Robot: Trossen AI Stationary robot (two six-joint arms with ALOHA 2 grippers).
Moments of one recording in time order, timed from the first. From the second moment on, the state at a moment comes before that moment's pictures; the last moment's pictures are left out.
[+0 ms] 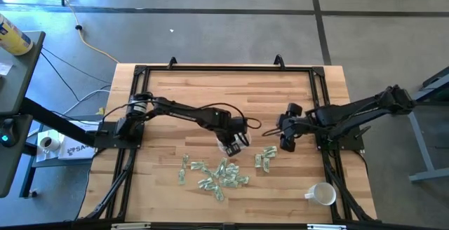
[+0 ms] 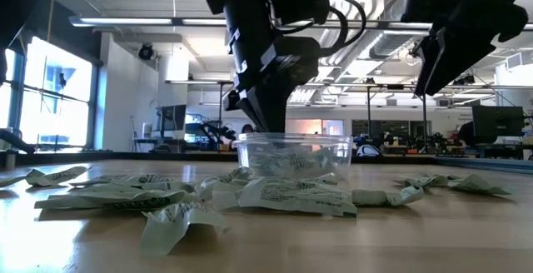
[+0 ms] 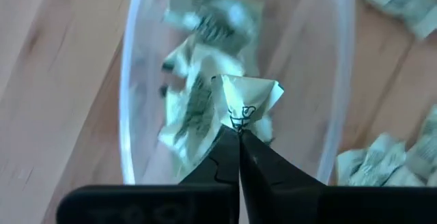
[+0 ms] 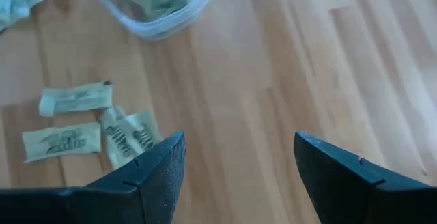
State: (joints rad) left arm -0.04 2.06 1.59 -0.77 0.04 -0.50; right arm 0.20 1.08 0.74 -0.75 0.31 0.39
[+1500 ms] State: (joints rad) left arm 0.07 1.76 1.59 -1.03 -0.04 -0.39; right arm 0.27 1.52 0.74 -0.47 0.07 0.29
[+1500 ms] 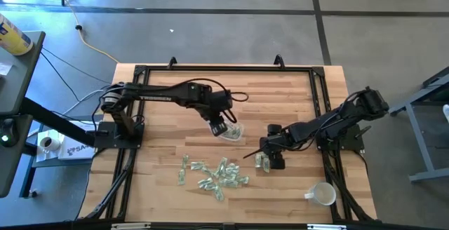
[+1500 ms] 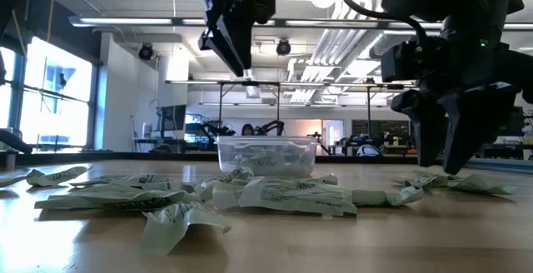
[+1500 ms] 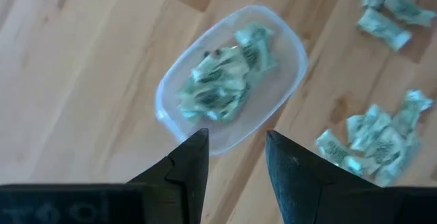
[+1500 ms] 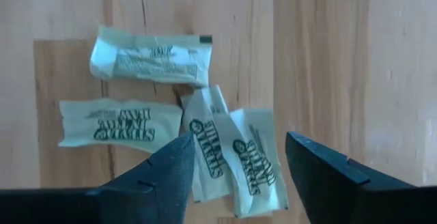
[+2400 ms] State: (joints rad) left arm 0.07 1.70 1.59 -1.18 -0.14 -0.43; right arm 0.16 1.59 0.74 -0.46 -0.05 0.19
